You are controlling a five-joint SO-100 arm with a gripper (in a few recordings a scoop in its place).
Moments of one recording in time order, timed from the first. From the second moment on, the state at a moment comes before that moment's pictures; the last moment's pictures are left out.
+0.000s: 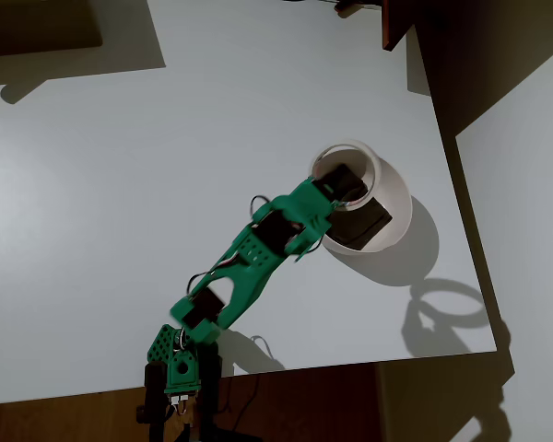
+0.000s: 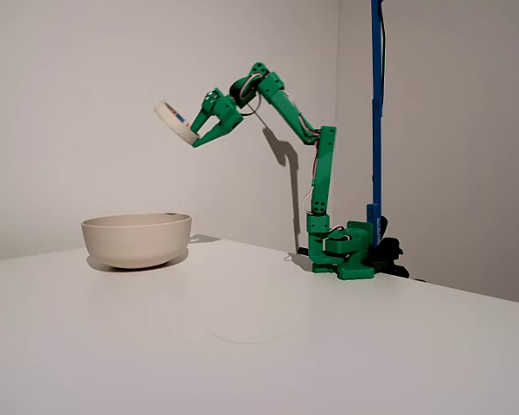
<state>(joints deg) 50.7 99.5 47.8 86.7 5.6</state>
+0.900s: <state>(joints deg) 58.8 54.8 27.2 79.1 3.3</state>
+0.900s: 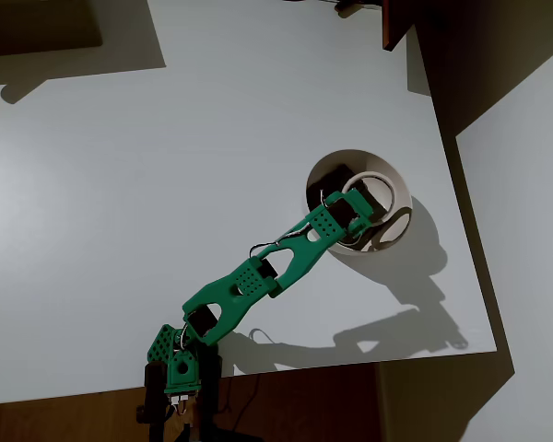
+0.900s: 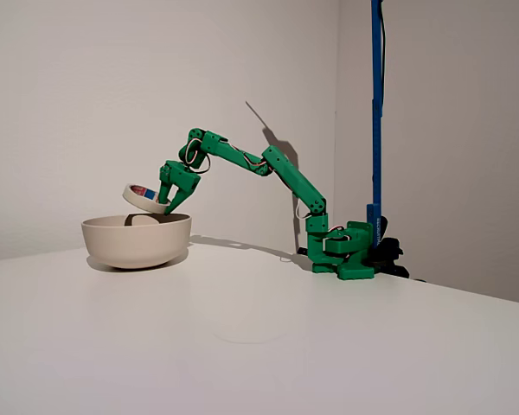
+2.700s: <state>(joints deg) -3.3 142.2 74.1 97.3 3.6</state>
